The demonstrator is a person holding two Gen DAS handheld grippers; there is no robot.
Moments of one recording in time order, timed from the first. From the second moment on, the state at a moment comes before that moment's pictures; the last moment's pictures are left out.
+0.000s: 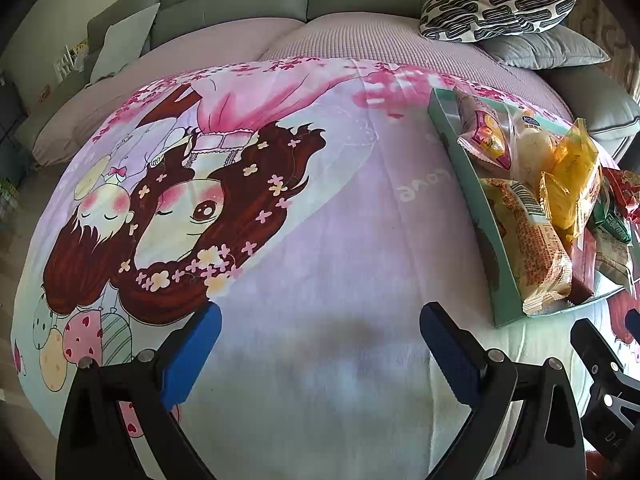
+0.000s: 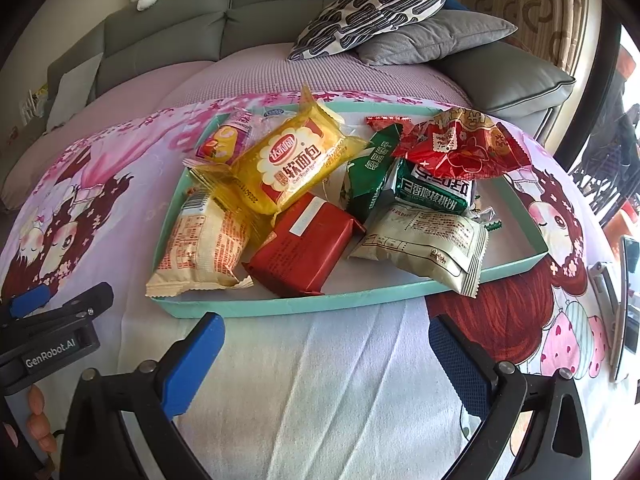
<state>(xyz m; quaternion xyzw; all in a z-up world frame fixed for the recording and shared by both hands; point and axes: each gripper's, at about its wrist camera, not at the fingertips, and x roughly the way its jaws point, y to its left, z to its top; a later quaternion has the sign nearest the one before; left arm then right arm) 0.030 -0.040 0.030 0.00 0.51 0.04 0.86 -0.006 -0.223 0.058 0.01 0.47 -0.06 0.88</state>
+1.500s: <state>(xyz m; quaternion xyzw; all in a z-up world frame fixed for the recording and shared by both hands) 0.030 -0.032 0.038 -0.01 0.51 0.06 0.86 -0.007 -0.221 0.071 0.00 0.46 -0.06 0.88</state>
